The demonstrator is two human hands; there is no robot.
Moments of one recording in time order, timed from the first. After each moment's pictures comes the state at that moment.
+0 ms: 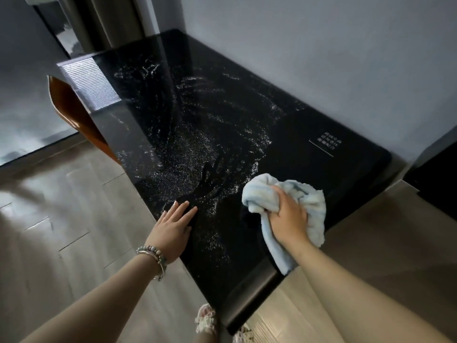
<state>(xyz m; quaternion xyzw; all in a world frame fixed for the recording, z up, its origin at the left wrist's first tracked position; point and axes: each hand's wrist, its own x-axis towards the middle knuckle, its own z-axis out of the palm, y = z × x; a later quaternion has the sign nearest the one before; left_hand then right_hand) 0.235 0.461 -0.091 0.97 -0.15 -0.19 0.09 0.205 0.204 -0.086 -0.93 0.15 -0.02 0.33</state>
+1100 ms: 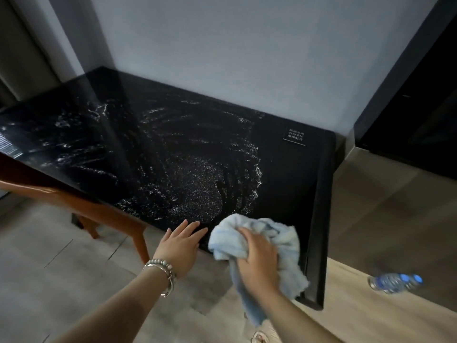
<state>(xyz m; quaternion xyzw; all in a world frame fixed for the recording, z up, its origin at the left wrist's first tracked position) 0.320 0.562 -0.089 0.89 -0.40 -0.22 0.02 0.188 0.436 -0.101 -0.88 0.36 -0.11 0.29</state>
